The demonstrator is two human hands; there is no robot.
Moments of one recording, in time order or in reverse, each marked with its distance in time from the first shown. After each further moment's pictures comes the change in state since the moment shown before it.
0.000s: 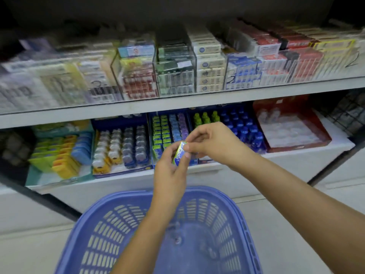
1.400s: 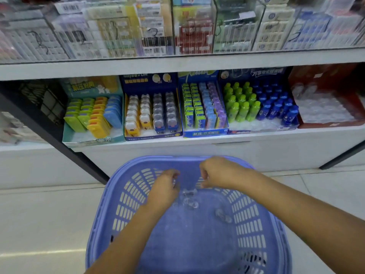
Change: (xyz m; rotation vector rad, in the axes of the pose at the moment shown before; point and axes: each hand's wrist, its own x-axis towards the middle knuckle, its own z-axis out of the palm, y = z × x) left_hand -0.052 -0.146 -0.093 0.631 -0.348 -0.220; right_hand -0.015 0.088 0.105 -1.057 -0.432 -0.038
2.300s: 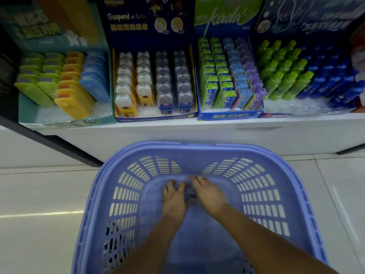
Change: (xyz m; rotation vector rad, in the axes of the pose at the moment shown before) left_hand -0.006 -0.099 0.133 0.285 -0.205 -0.189; right_hand 0.075 0.001 0.219 0.040 -0.034 0.104
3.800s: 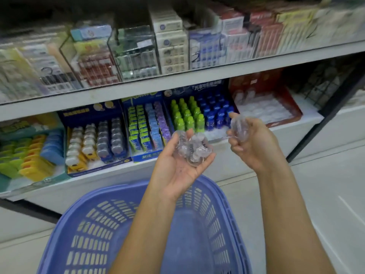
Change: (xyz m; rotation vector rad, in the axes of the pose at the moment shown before) left_hand -0.062 0.246 -0.214 -2.077 -0.651 0.075; right_hand -0.161 0.130 -0.278 2.038 0.708 0.124
